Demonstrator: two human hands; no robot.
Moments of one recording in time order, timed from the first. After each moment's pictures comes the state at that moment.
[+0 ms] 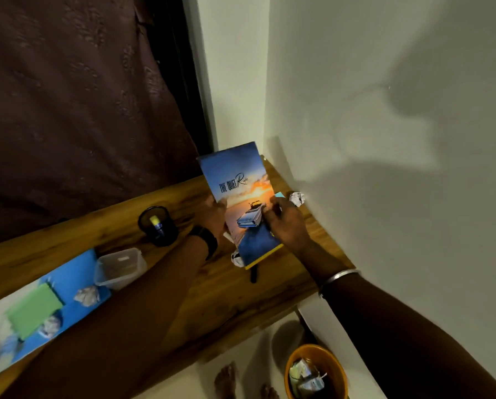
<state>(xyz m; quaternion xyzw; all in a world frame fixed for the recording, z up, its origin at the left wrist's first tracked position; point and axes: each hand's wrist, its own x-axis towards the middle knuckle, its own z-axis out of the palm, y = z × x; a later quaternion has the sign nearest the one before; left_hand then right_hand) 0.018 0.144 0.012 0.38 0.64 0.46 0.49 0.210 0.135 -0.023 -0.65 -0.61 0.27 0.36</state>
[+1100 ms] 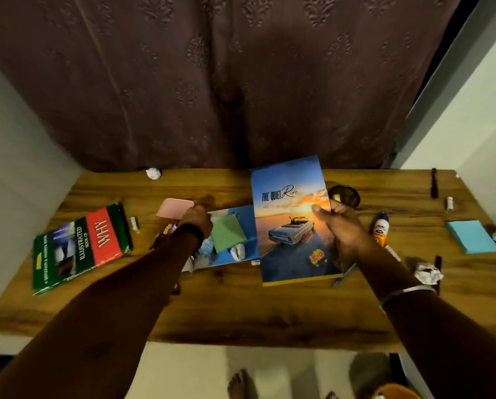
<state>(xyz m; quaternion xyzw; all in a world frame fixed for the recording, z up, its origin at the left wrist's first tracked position) -0.478 -0.026 -0.055 0.40 0.88 0.15 0.21 -0.133 0.076 -0.015 -0.44 -0.51 0.66 0.34</state>
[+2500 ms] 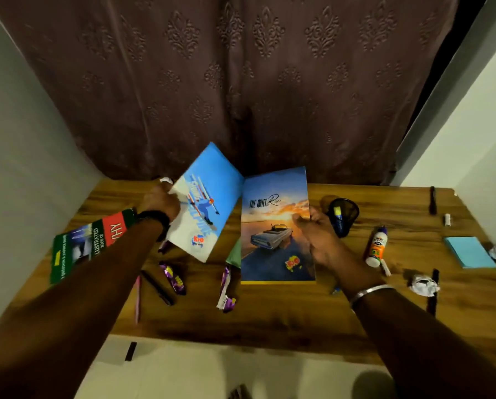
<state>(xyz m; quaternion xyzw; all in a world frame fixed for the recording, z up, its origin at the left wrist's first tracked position) -0.542 -0.074 0.041 0.33 0.89 0.30 0.09 -0.186 0.052 -0.007 -0.46 -0.51 0.65 0.33</state>
